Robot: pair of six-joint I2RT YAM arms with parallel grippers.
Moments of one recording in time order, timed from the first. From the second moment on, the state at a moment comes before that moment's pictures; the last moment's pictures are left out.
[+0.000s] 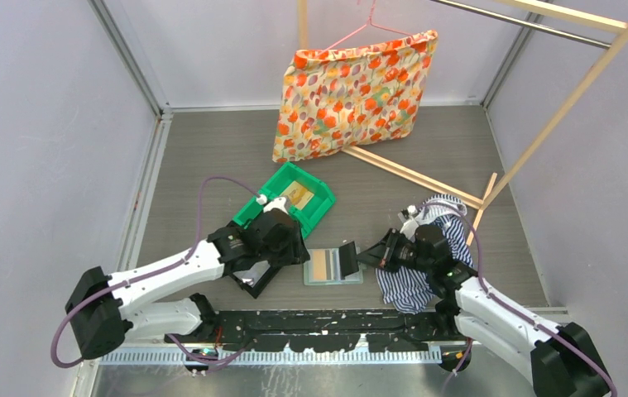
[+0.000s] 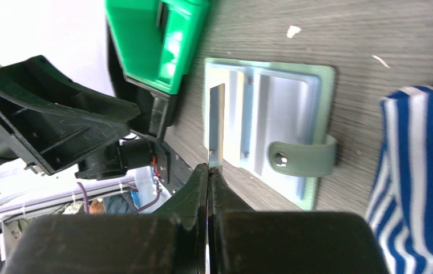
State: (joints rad) left arm -0.95 1.12 0.73 -0.49 -0.12 -0.93; right arm 0.50 0.77 0.13 0.17 -0.47 1.06
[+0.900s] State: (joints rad) left arm -0.93 1.01 0.45 0.17 0.15 -1.12; right arm 0.50 0.72 0.19 0.41 -0.57 1.29
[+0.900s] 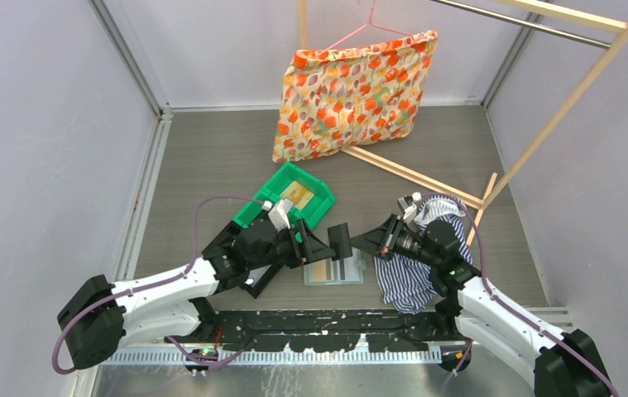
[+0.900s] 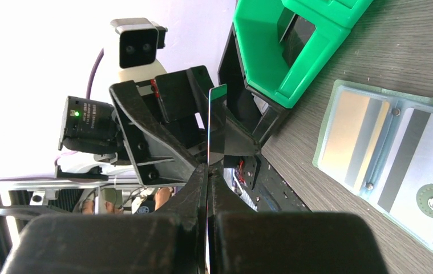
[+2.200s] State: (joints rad) left arm -0.92 0.93 0.66 -0.13 -0.01 -1.02; right arm 0.50 0.70 0.23 0.15 -0.52 1.19
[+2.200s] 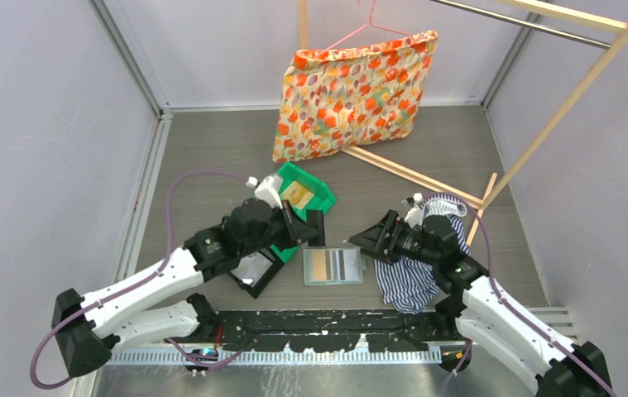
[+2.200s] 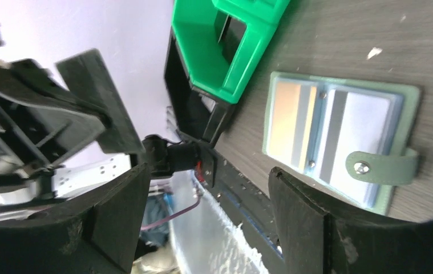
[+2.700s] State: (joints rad) left arm -0.92 1.45 1.10 -0.76 -0.51 -0.37; right arm 0.50 0.59 0.49 -0.42 -0.25 0.91
